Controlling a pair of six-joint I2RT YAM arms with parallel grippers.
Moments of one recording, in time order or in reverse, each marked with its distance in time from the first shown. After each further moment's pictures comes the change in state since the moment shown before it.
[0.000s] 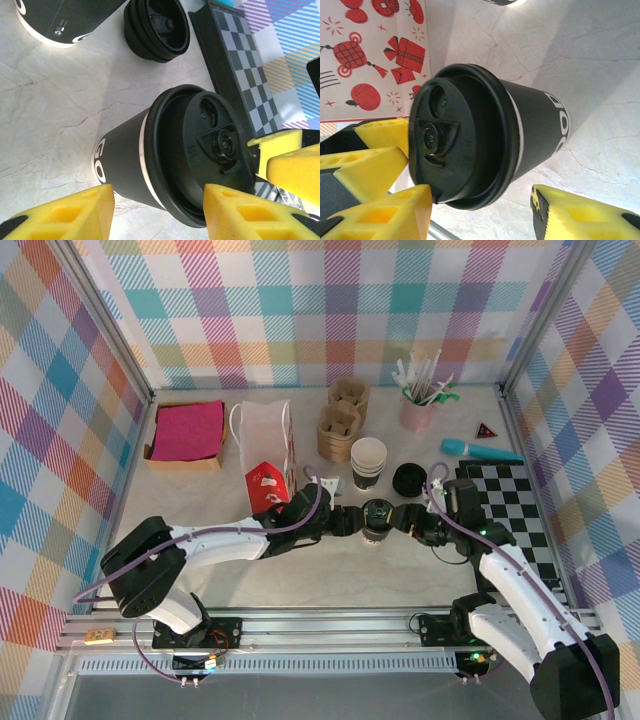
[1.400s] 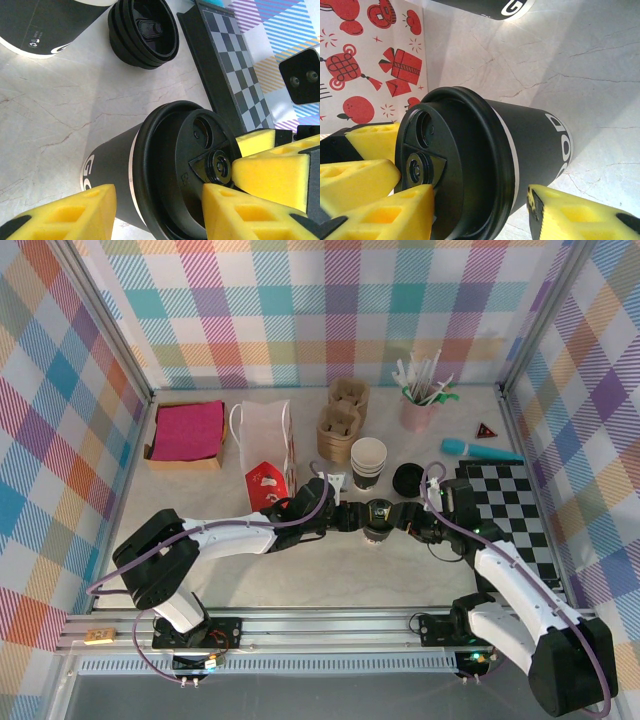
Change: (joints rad) left arm 0.023 0.080 0.045 0.050 0.053 0.019; right arm 0.000 0.063 -0.061 0.148 0.009 0.009
